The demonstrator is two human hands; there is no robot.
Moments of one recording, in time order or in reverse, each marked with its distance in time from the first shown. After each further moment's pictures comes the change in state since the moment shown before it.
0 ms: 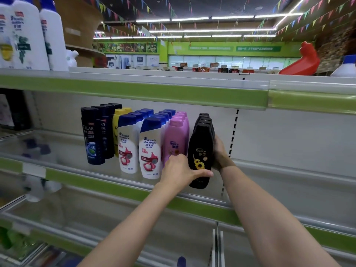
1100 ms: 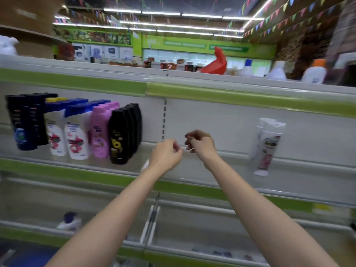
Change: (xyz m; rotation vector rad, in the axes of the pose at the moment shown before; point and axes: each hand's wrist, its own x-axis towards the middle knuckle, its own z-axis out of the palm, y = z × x) left_hand -0.055 0.177 0.061 -0.174 0.041 0.041; right_hand -0.142 -0.098 -0.148 -0.596 0.164 -0.195
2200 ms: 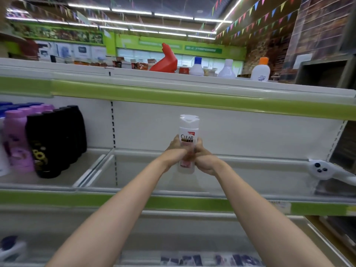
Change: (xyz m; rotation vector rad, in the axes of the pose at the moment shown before) left_hand 0.040 0.123 0.125 -0.634 -0.447 0.022; right_hand 0.034 0.077 -0.164 0.111 -0.244 0.129
